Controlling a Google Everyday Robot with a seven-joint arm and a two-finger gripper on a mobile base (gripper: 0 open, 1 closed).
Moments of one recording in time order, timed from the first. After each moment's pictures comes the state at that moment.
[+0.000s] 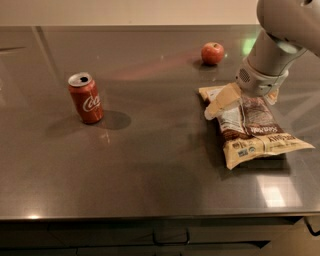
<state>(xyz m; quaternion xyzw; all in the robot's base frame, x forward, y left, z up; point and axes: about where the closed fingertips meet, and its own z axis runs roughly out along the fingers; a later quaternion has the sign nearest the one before) 0.554 -0.219 0.851 -0.15 0.98 0.02 0.09</state>
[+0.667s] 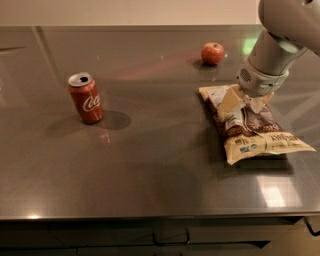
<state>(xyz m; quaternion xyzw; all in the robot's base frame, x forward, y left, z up) 0.556 -0.218 0.848 -0.16 0.98 0.03 0.08</state>
